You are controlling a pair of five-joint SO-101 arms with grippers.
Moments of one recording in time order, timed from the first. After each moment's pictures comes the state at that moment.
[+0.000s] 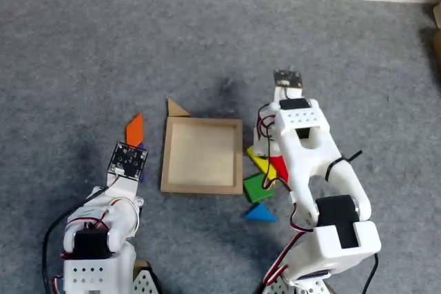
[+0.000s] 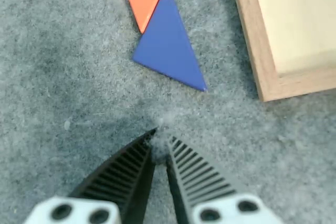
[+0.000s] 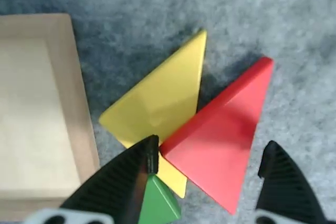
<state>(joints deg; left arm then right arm) -8.3 -104.1 96.0 76.1 -11.5 -14.7 3.7 25.4 62.9 -8.7</state>
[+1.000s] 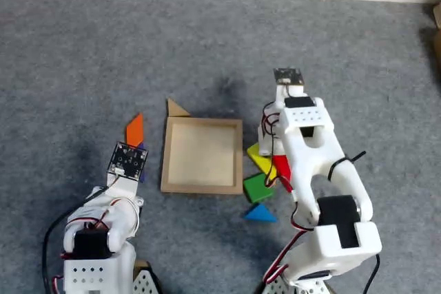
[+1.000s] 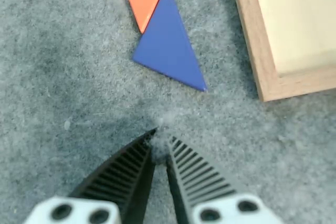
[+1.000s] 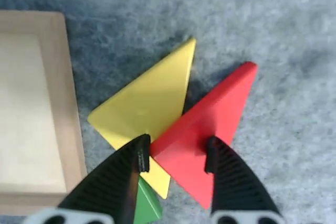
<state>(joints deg) -8.3 -104.1 96.0 76.1 -11.5 -12.6 7.3 24.3 63.1 -2.8</state>
